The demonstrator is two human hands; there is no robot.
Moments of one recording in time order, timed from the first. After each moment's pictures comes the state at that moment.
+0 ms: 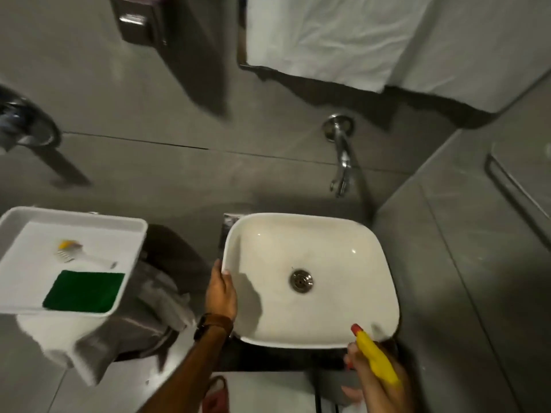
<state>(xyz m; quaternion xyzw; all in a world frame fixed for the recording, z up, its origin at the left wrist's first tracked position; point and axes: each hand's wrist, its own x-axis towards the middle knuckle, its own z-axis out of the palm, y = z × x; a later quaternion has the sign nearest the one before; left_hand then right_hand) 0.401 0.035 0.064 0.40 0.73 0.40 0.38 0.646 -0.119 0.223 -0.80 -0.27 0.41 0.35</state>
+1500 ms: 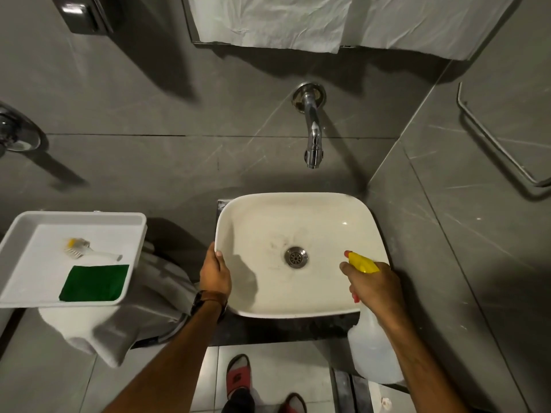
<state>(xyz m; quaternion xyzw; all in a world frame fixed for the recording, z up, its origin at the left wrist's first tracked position) 0.408 0.029 0.073 0.44 0.75 0.37 0.32 0.708 -0.032 0.209 -0.83 -0.36 0.36 0.24</state>
